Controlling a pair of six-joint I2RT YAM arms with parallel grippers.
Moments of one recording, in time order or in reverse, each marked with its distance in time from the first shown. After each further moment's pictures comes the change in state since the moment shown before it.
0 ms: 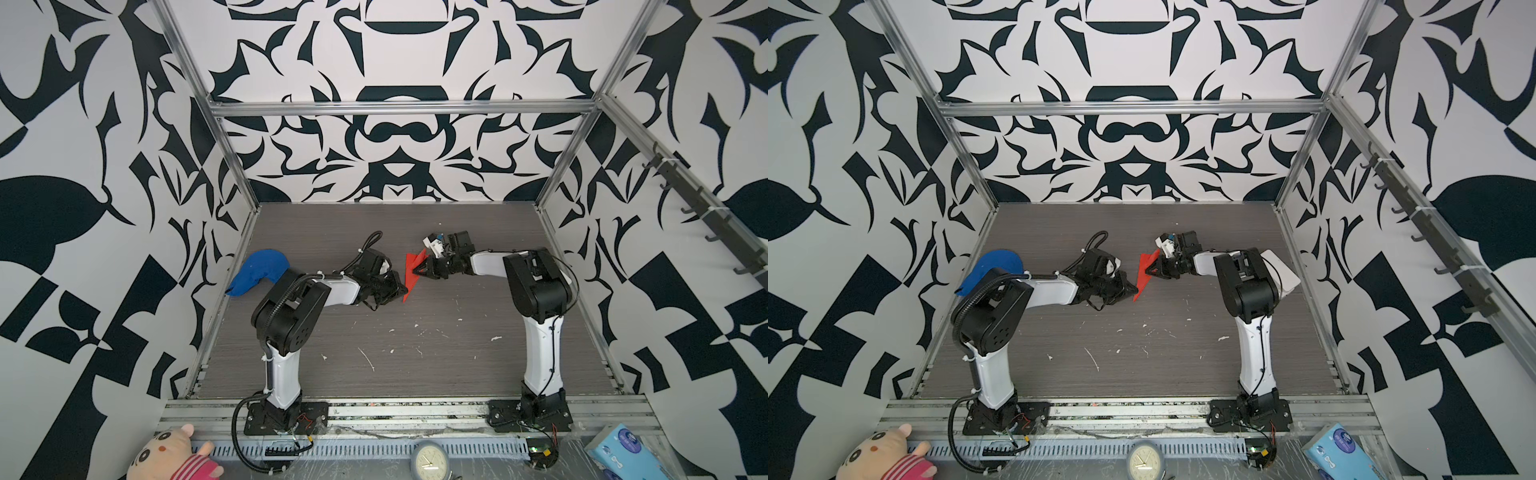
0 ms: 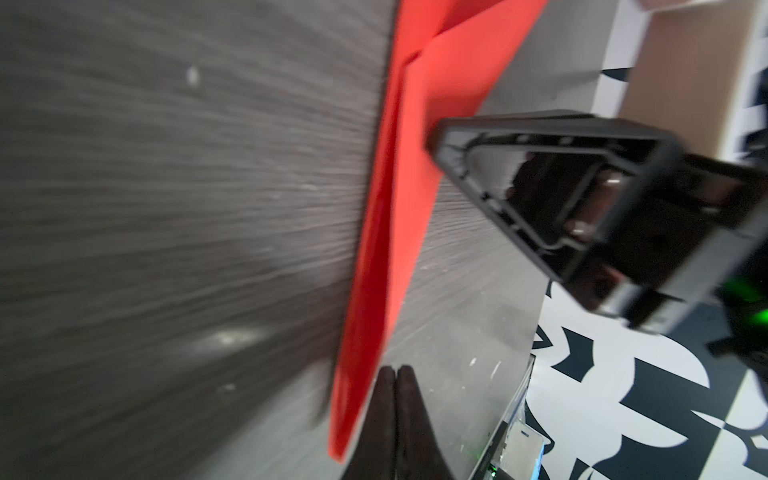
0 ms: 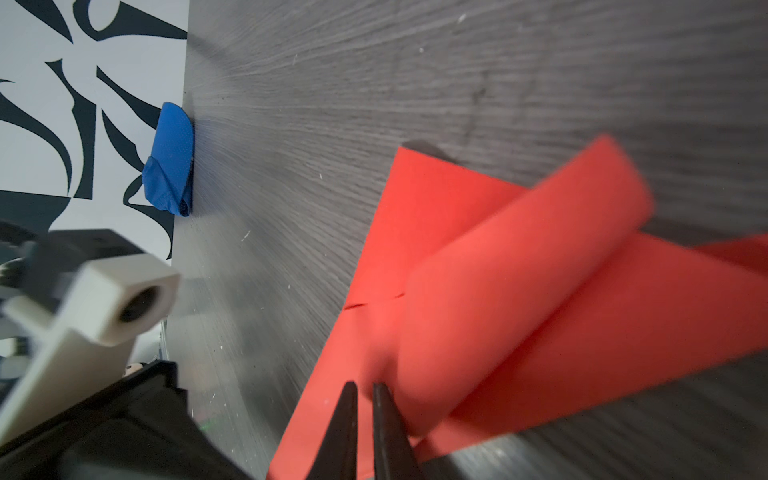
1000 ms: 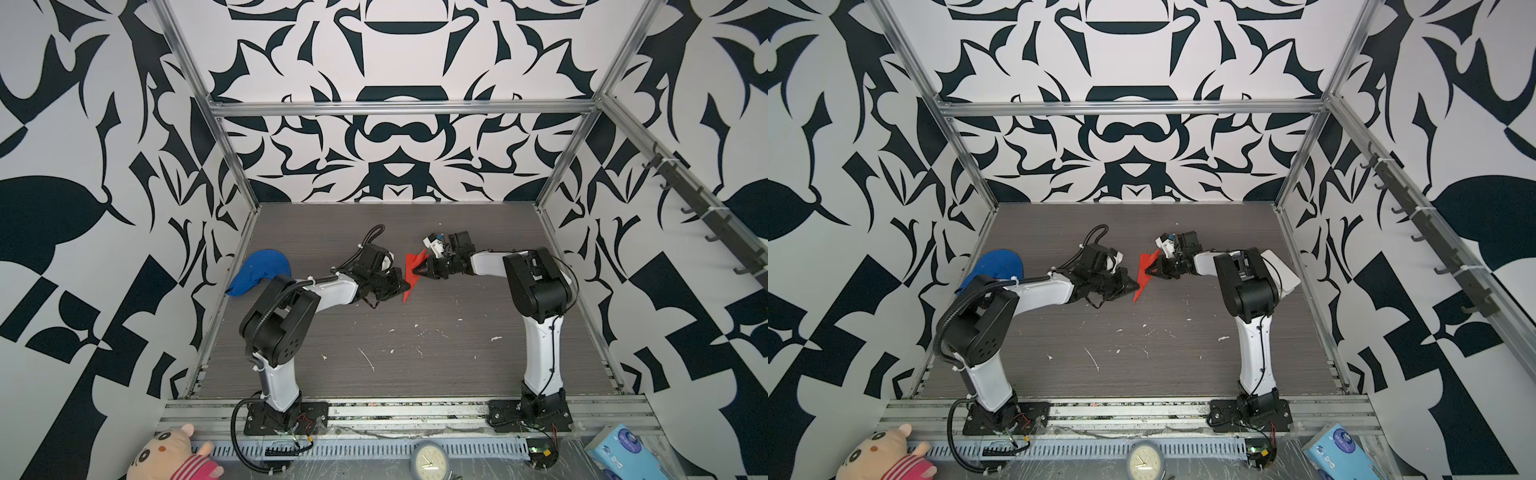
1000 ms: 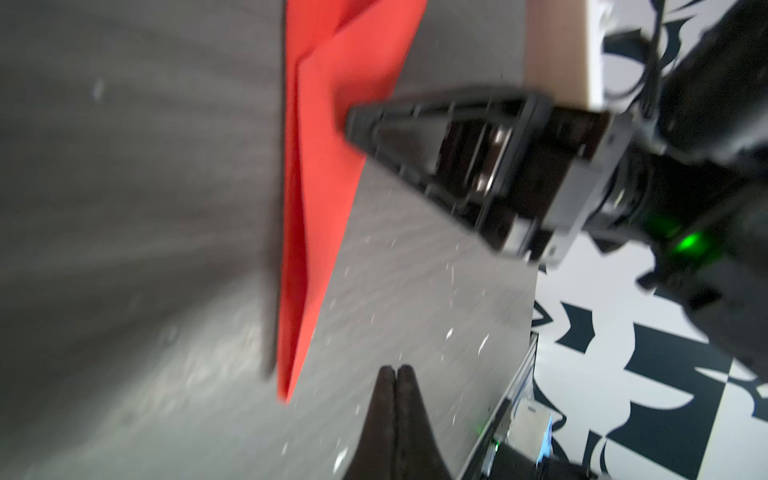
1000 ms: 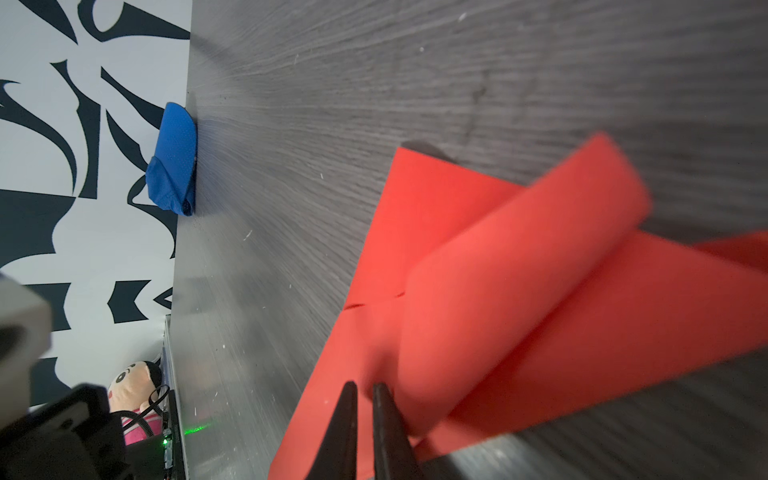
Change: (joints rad) left arm -0.014 -0.072 0.055 -0.063 -0.013 0.084; right arm 0.000 0.003 0.000 0.001 -0.008 0.000
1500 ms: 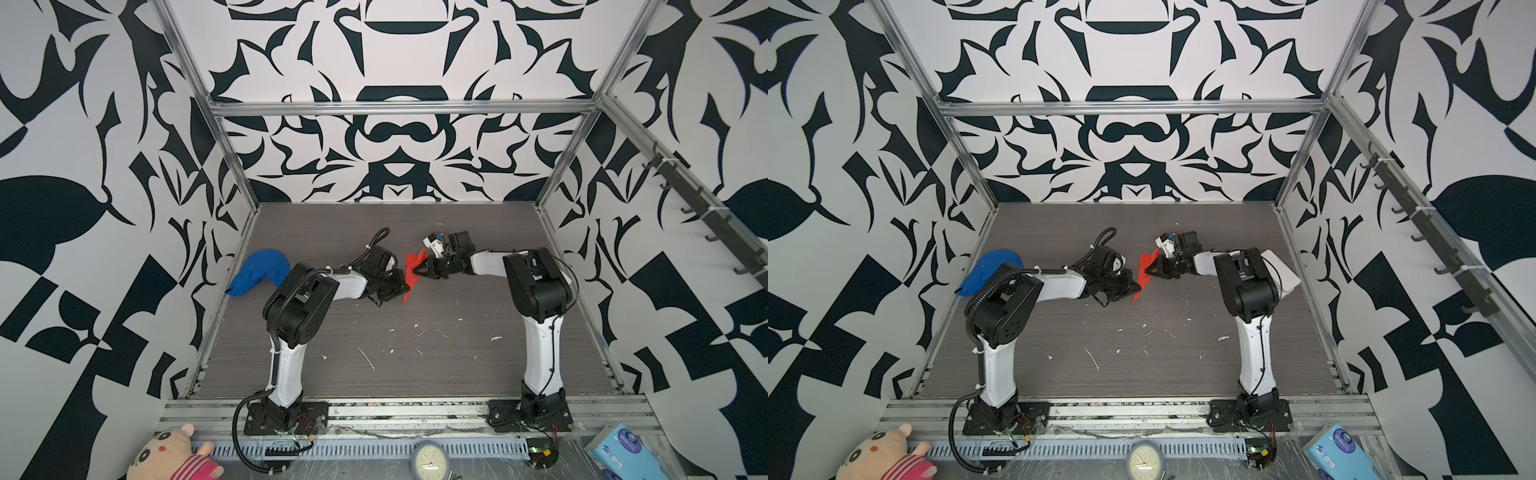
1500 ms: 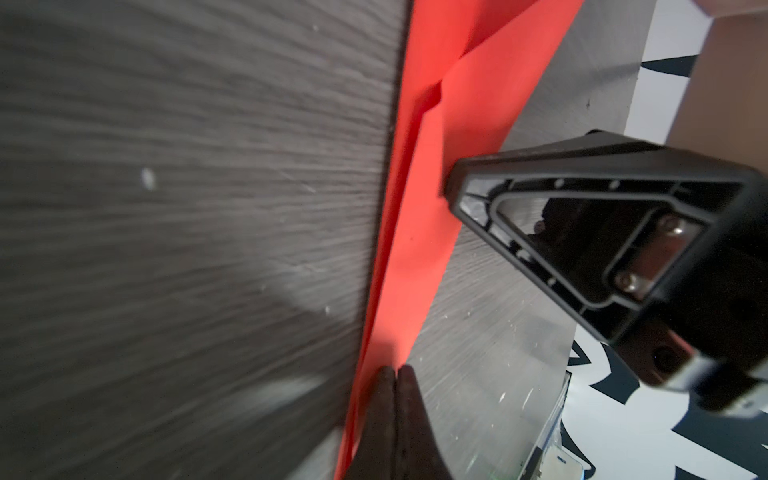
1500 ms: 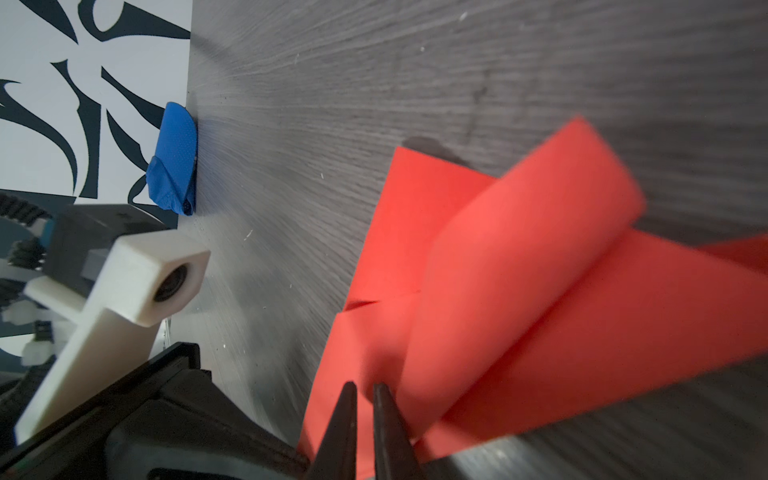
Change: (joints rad) left arm 0.000 0.146 0.058 -0.014 -0.048 -0.008; right arm 0.000 0.000 0.002 -0.002 -0.001 0.000
